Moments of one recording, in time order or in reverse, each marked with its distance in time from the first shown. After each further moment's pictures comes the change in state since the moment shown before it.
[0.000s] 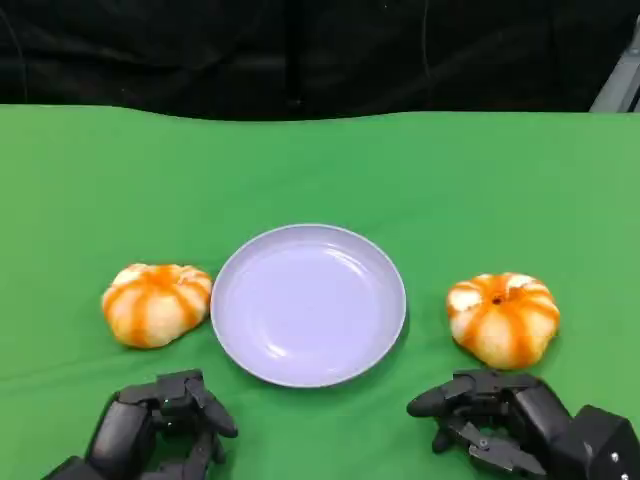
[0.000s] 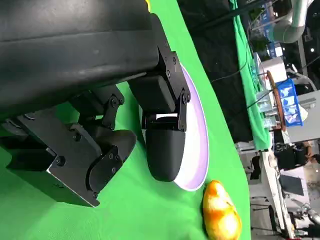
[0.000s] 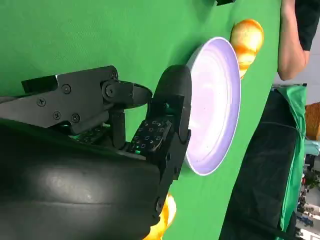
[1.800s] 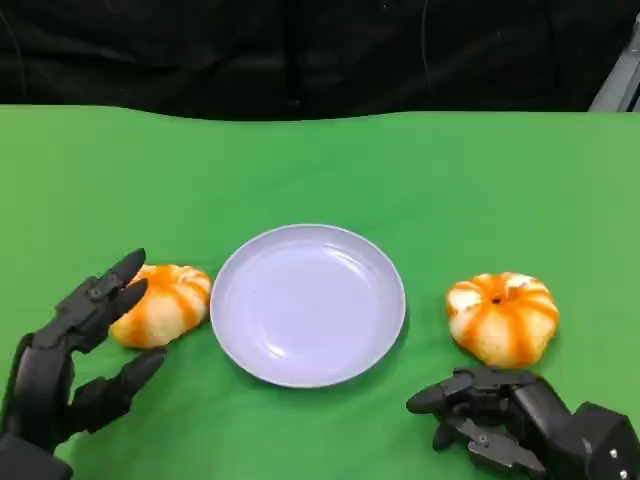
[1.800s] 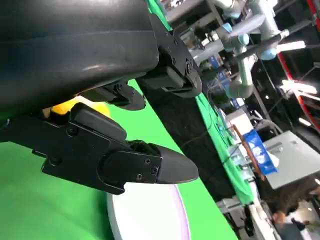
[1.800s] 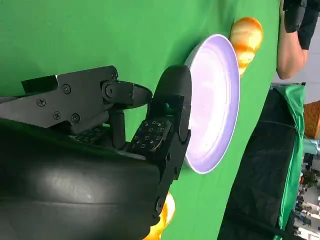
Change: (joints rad) left arm -0.068 0.138 0.080 -0.061 0.146 -0.101 0.252; right arm -0.027 0.001 -0.002 0.046 0.002 -0.027 -0.002
